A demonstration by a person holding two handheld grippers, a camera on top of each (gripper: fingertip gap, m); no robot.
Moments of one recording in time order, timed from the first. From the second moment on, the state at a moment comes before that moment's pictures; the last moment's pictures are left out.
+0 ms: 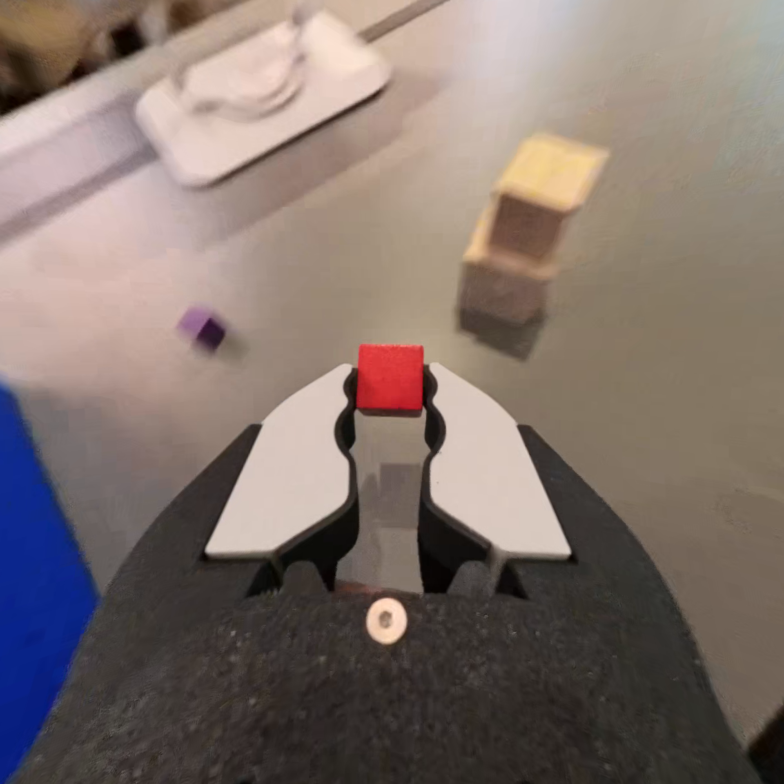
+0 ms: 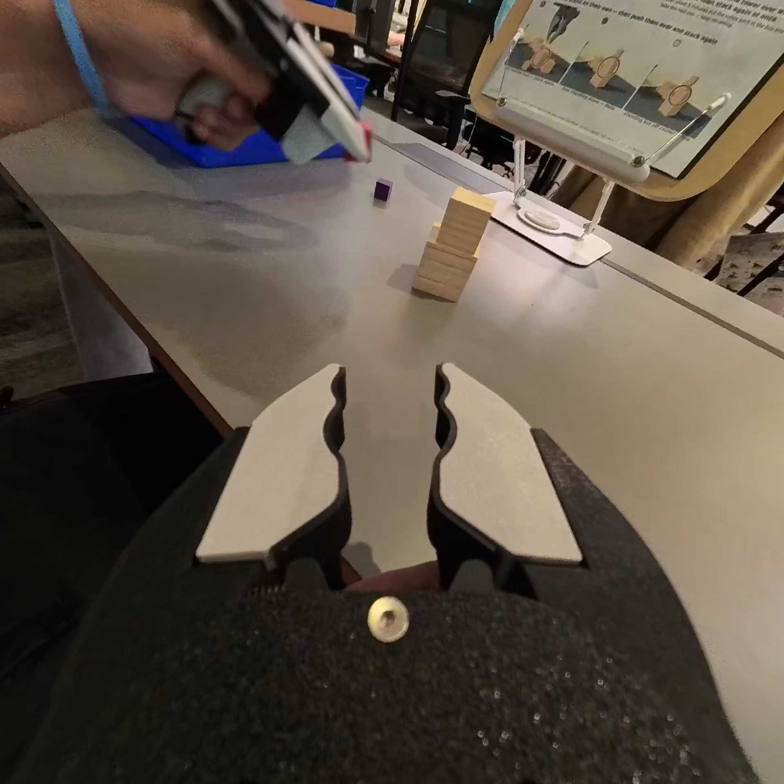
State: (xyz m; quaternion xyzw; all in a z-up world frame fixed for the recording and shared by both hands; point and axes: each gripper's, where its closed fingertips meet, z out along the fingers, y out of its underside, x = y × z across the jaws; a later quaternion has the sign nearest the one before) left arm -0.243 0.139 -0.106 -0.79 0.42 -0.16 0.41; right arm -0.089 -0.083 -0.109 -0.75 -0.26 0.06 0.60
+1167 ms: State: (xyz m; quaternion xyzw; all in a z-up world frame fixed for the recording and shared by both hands) left arm -0.240 0.238 -0.075 -0.81 0.44 -0.01 0.40; right arm -0.096 -0.088 -0.121 -0.76 -0.29 0.05 0.59
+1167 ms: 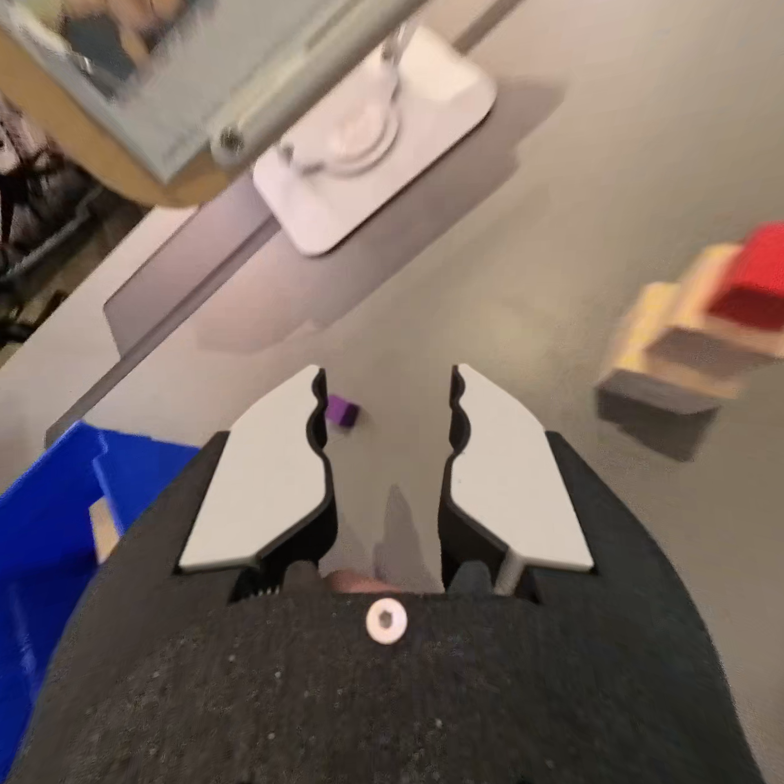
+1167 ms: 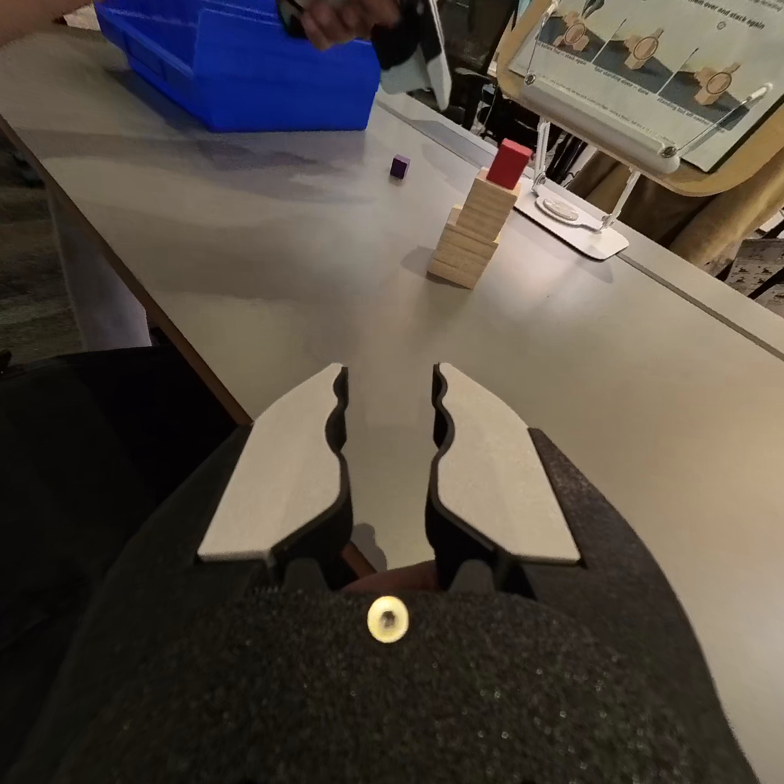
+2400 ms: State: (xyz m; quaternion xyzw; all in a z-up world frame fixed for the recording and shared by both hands) left arm -0.175 0.206 -0.042 -0.75 0.64 0.01 0.16; right arm -0.094 -0.083 -0.133 -0.76 -0.30 0.03 0.57
